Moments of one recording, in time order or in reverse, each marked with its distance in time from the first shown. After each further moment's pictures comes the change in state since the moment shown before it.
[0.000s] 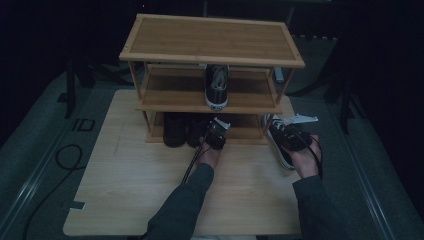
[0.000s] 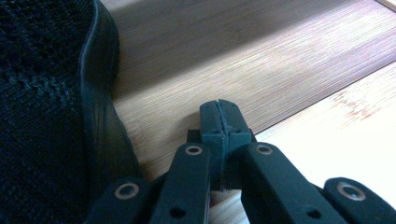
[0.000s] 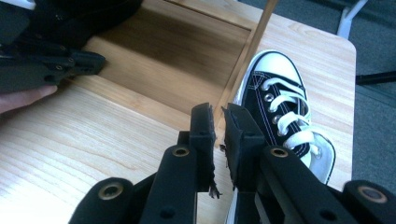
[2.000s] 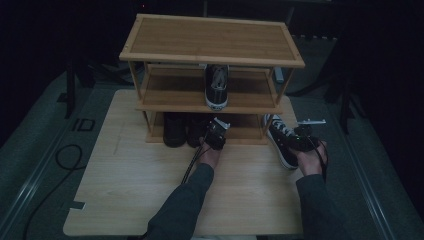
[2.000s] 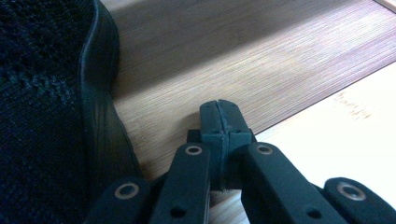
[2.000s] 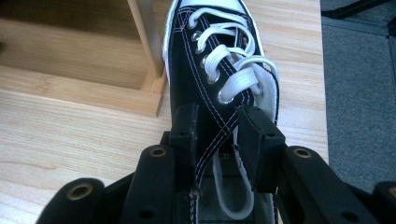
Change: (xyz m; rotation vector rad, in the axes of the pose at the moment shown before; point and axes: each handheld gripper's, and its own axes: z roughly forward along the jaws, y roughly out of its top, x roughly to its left) left arm 0.000 -0.001 0.000 -0.005 0.000 -0.003; right arm -0.046 -0.030 0.034 0.121 -0.098 0.212
